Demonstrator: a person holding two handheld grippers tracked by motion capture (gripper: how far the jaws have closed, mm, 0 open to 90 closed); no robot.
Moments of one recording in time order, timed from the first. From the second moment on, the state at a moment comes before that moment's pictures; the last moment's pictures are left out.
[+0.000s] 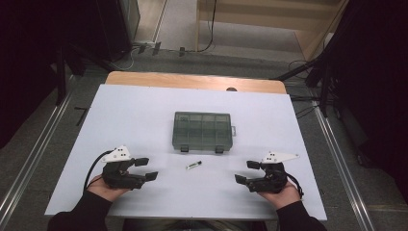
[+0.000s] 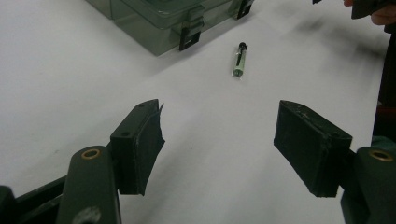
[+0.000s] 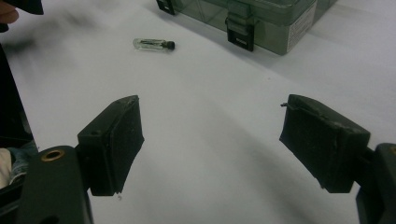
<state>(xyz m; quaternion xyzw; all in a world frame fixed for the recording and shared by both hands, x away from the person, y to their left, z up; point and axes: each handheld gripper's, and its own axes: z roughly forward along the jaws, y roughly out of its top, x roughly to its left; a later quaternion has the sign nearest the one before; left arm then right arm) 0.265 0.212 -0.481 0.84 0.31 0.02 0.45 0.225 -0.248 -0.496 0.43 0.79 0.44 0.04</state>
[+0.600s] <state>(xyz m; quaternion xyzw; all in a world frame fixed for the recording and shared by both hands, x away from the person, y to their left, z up) 0.265 0.212 -0.480 0.83 0.31 0.02 0.46 0.227 -0.248 -0.497 0.43 0.79 0.44 0.04</state>
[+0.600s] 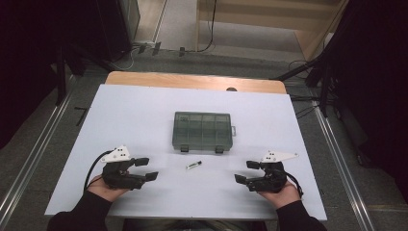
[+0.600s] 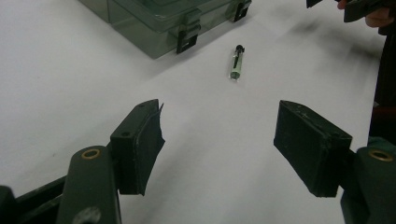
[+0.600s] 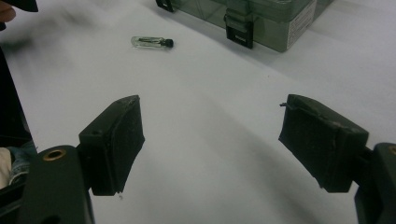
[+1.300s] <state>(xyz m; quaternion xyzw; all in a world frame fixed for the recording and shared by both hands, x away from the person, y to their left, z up) 0.266 0.212 -0.480 0.83 0.31 0.01 0.46 0.228 -0.249 -0.496 0.43 0.79 0.44 0.04</state>
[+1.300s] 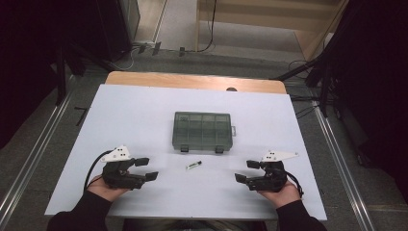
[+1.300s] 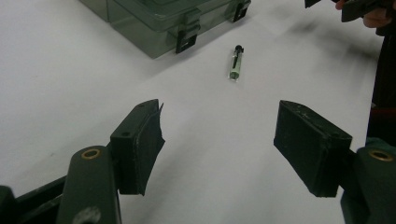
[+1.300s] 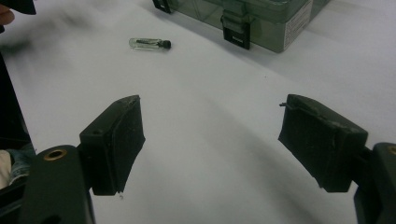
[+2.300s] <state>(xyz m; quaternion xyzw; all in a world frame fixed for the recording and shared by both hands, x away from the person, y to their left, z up) 0.266 0.212 -0.482 0.83 0.31 0.01 0.46 0.253 -0.254 -0.488 0.43 0.78 0.45 0.05</state>
